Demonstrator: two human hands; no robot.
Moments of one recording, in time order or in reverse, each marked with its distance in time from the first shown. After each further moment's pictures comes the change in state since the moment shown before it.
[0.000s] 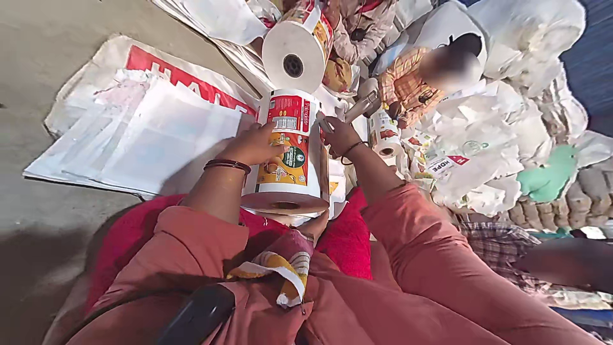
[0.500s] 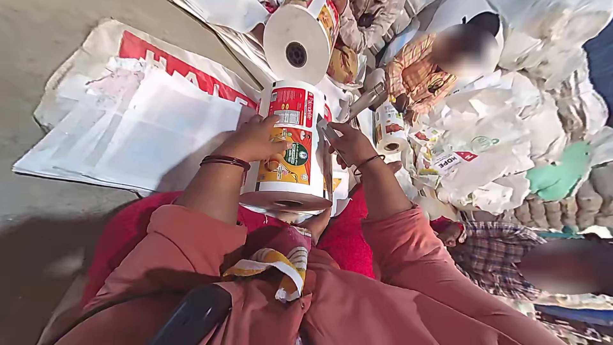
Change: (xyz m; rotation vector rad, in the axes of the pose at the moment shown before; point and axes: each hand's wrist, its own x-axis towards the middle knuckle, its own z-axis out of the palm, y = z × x) left_hand 0.005 -0.002 -0.001 -0.001 -0.004 0.032; right_hand -0.022 0.027 0.003 0.294 -0.065 -0.035
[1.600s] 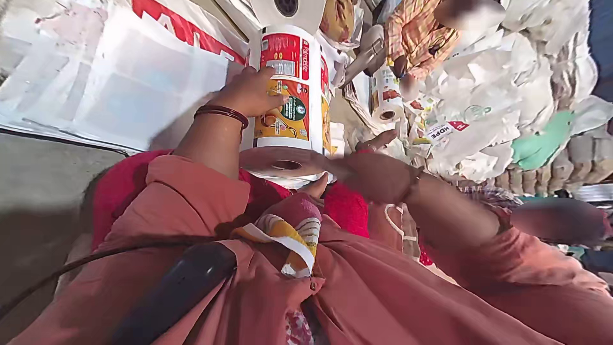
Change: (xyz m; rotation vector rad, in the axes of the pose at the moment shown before) left_hand -0.010 0.004 0.003 -0.024 0.012 0.011; right_hand -0.178 -0.044 0.028 -0.765 -0.485 0.039
